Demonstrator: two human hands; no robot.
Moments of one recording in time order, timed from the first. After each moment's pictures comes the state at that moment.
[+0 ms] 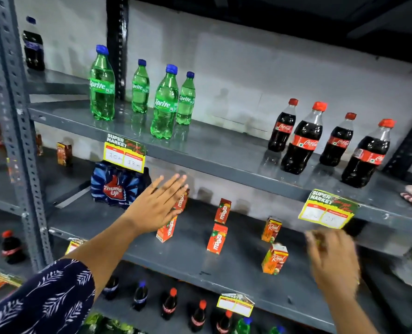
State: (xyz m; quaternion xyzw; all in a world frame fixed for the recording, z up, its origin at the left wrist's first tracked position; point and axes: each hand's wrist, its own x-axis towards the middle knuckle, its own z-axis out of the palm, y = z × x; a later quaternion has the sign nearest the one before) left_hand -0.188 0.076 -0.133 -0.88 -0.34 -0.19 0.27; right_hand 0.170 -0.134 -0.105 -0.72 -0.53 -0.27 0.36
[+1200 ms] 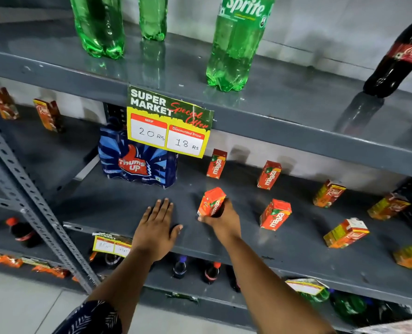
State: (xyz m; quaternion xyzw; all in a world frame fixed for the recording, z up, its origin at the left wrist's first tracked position) left_hand -0.267 0.173 -0.342 -0.85 -0.50 -0.12 -0.07; right_hand -0.072 0.128 -0.287 -0.78 -0.41 0.30 0.37
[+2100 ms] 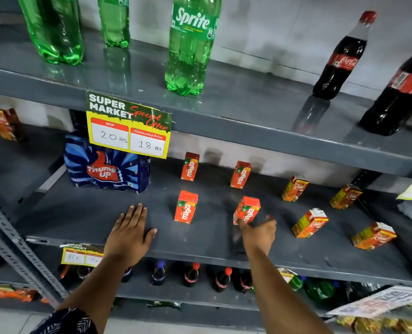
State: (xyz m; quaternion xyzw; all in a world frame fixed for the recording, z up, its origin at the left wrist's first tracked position) left_hand -0.267 0.174 -0.344 -0.85 -0.51 -0.11 -0.06; right_hand 0.034 0.058 -0.295 -0.85 -0.17 0.10 0.49
